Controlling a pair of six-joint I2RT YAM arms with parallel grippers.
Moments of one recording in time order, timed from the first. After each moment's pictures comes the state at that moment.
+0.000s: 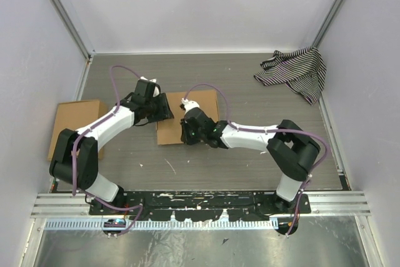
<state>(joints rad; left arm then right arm) -0.40 1.53 0.98 -0.32 0.12 -0.55 0.95 1.71 1.01 -0.02 0.03 0.53</state>
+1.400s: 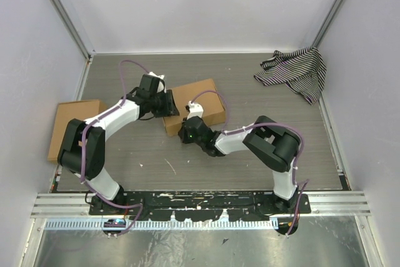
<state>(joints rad) -0.40 1.64 1.06 -0.28 0.23 -0.49 0.95 1.93 0.92 0.48 0.24 0.66</state>
